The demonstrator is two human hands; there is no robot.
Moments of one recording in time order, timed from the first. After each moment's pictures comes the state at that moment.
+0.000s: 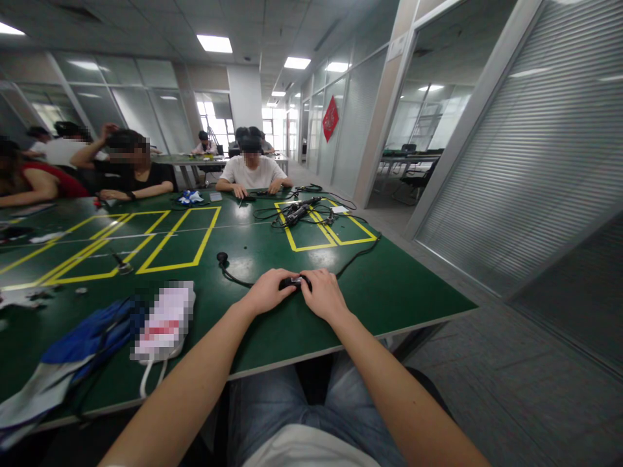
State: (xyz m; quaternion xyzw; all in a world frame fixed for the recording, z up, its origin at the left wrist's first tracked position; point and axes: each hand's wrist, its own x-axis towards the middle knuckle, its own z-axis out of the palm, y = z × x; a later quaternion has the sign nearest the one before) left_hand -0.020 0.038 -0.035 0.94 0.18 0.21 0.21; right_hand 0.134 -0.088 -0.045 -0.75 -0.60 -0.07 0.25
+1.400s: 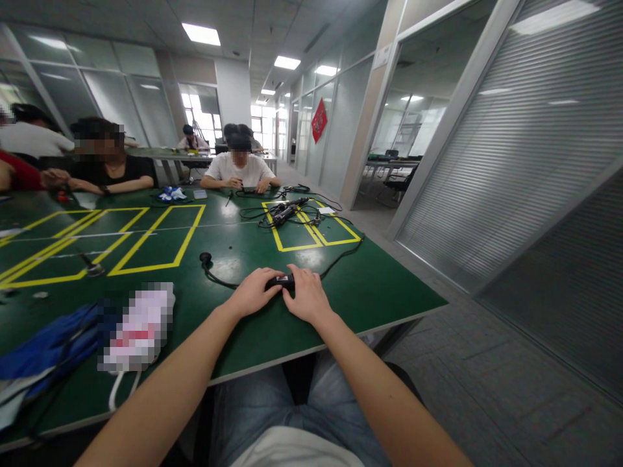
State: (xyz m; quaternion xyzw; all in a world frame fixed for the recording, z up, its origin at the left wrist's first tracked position) left_hand -0.021 0.039 -0.036 0.94 0.16 0.22 0.20; right_hand 0.127 -0.092 -0.042 -0.74 -0.62 -0.07 0.25
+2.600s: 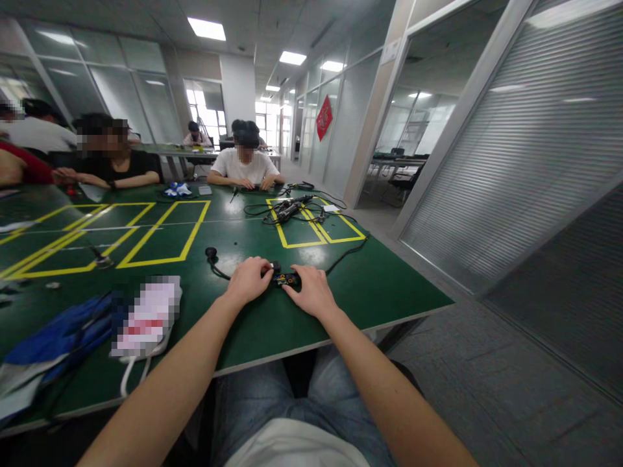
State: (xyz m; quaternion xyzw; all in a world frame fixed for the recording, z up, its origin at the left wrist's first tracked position) left_hand -0.025 0.039 -0.014 0.92 0.34 0.18 0.08; right_hand 0.134 -0.089 -0.046 -0.74 -0.61 -0.06 0.27
